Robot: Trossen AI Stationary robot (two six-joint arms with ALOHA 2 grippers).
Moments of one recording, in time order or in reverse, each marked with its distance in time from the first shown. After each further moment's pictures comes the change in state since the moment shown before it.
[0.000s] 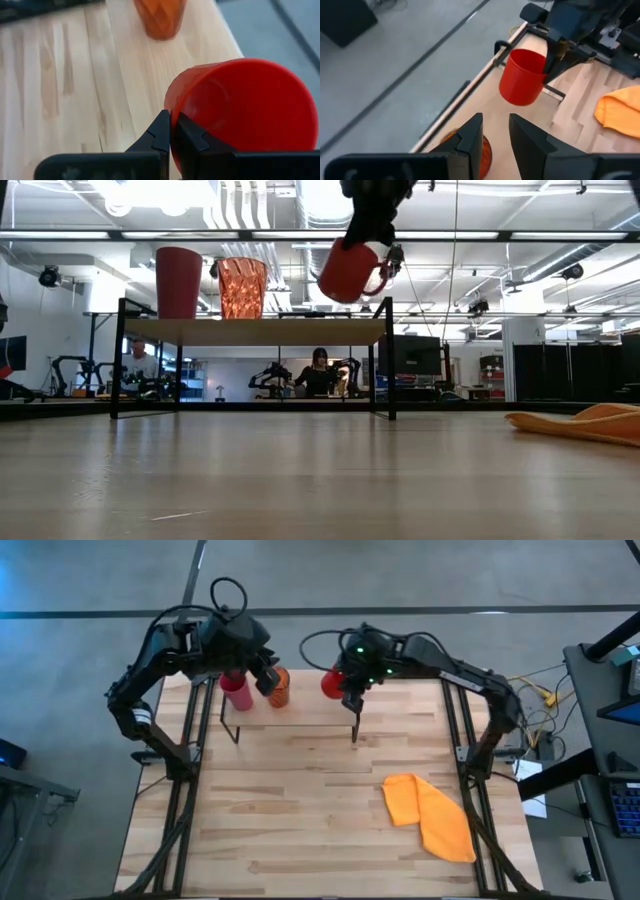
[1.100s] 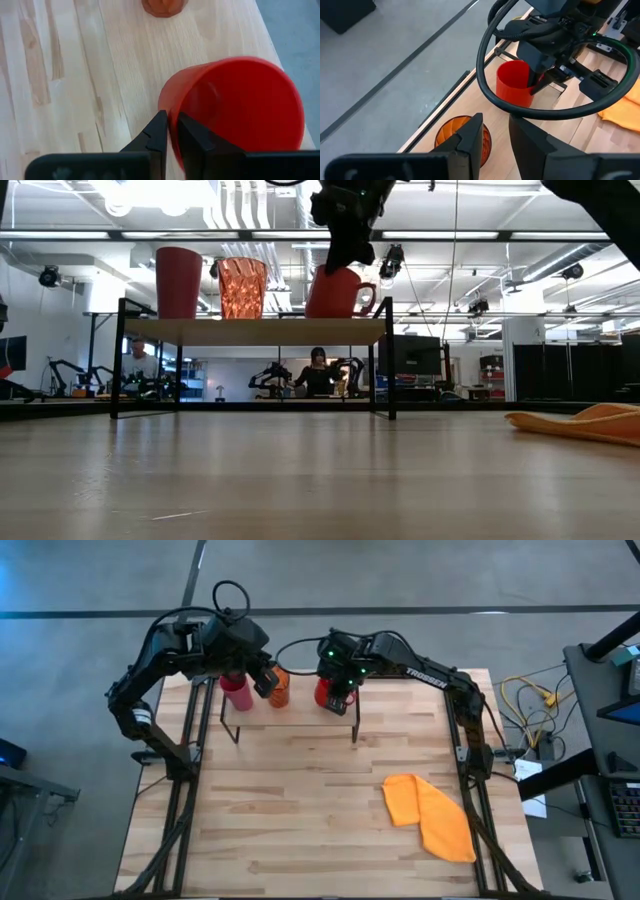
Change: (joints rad) left arm 0.000 -0.001 0.002 -0.055 0.008 -0.046; right arm 0.009 0.287 0.321 -0.231 0.000 0.003
